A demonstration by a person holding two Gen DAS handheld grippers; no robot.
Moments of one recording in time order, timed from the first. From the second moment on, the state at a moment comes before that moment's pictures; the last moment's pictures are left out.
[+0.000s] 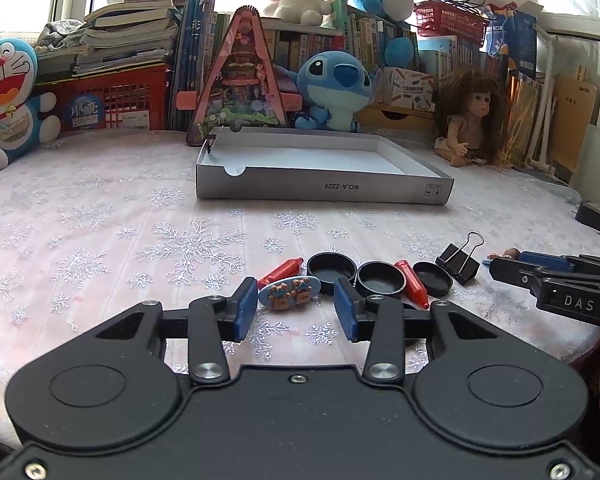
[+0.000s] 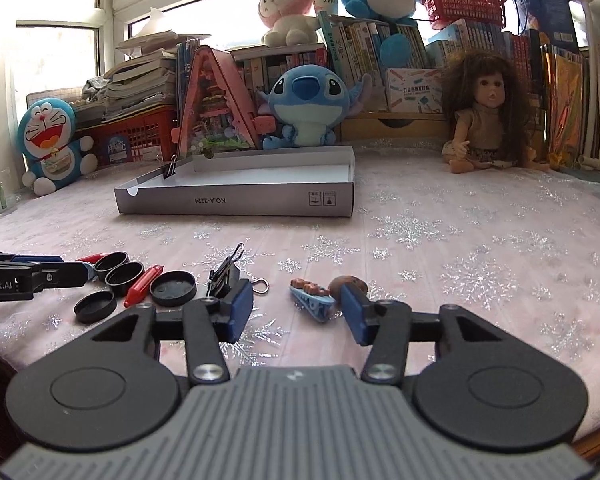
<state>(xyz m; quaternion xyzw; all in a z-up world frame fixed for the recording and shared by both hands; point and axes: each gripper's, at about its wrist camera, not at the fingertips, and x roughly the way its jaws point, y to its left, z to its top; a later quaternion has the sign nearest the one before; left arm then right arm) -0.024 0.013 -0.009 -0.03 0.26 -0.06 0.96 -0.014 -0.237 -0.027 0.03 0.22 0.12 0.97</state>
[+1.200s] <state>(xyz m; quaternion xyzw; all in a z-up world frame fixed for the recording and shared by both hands) -0.014 0.009 0.003 -0.02 0.23 -0.07 0.97 -0.001 -0.215 -0.015 -0.02 0.21 0.13 0.97</state>
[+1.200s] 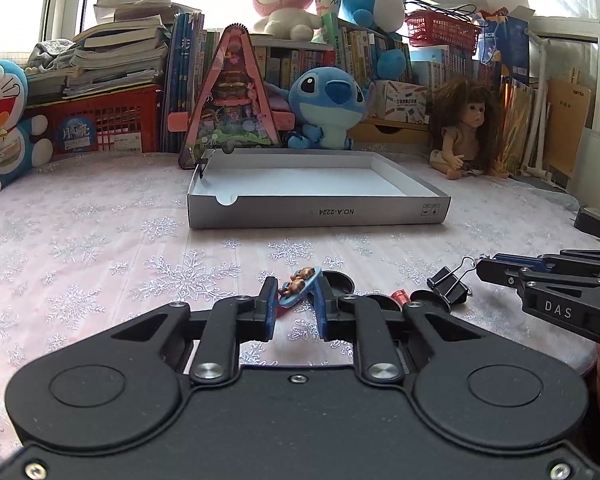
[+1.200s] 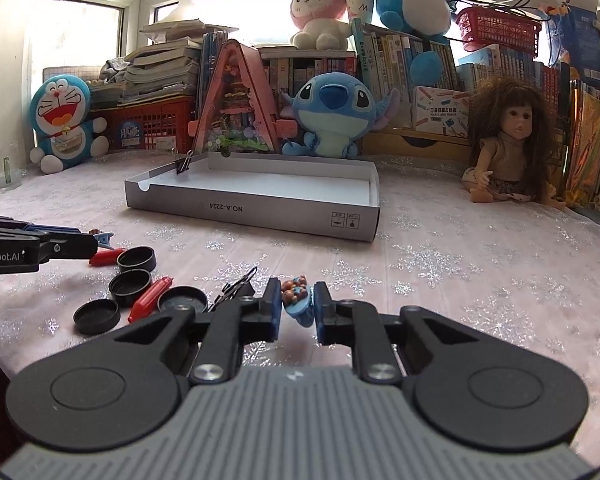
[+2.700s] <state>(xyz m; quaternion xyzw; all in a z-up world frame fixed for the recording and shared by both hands) 0.242 0.048 0.033 -0.06 0.32 -0.02 0.94 0.237 -0.234 0.015 0.13 0.39 0.10 0.91</state>
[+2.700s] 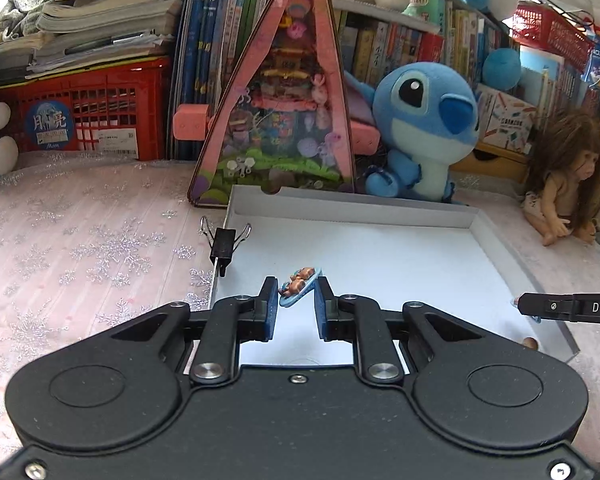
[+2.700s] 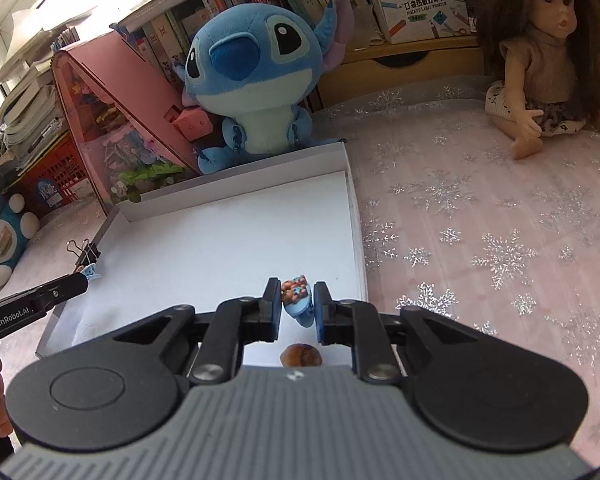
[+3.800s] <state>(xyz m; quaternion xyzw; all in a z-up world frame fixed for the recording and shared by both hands) 0.219 0.040 0.025 -0.04 0.32 -0.02 0.95 0.218 -0.226 0.022 0.08 0.37 0.11 0.92</state>
